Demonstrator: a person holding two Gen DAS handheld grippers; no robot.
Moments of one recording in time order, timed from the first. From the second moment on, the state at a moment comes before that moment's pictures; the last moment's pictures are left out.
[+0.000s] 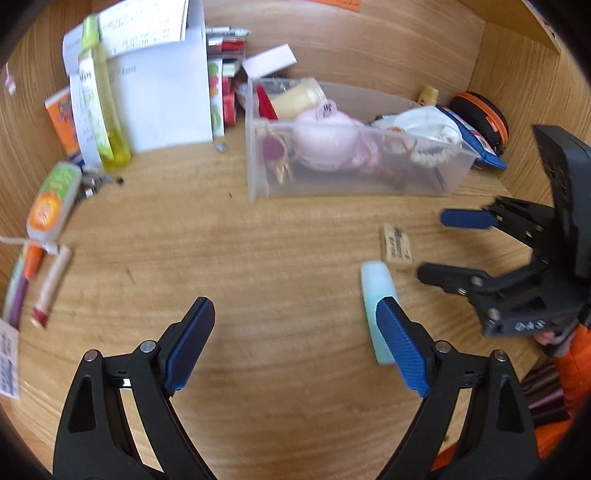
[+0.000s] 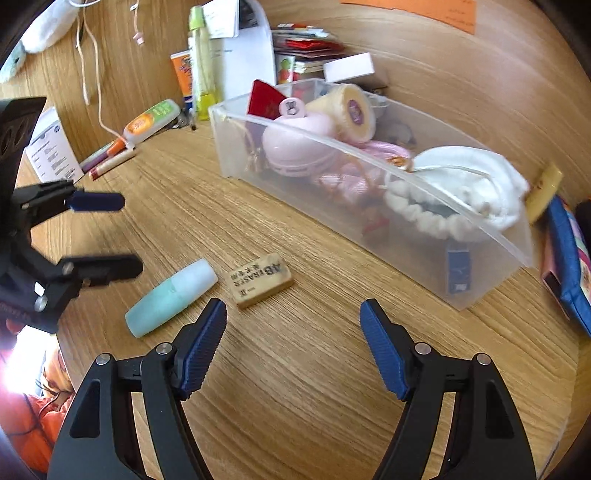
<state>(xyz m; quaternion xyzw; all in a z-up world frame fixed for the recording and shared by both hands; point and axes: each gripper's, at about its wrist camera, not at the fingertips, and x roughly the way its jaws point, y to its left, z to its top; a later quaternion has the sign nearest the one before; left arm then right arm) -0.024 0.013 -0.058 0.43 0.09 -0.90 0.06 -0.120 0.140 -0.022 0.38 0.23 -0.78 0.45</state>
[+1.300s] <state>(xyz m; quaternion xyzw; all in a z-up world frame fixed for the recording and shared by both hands) -0.062 0.058 -0.079 0.46 0.04 -0.88 0.07 -0.137 0.156 0.006 0.36 0.16 -0.79 0.47</state>
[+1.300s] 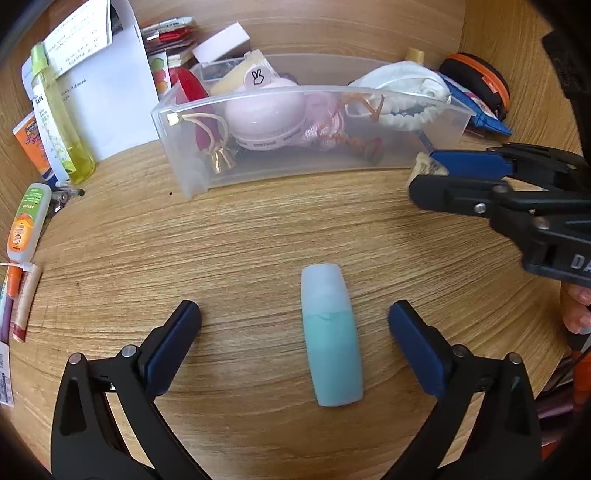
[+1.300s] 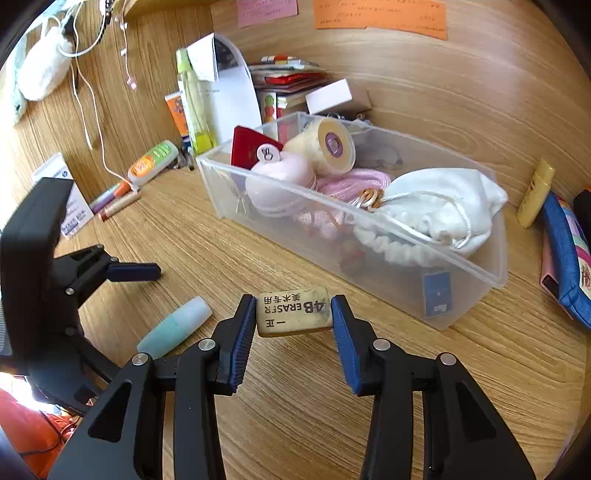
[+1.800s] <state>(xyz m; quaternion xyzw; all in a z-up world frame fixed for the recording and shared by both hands) -0.053 0.071 -0.071 0.44 0.01 -0.90 0.03 -0.142 0.169 0.024 0.34 0.13 -0.80 0.47</state>
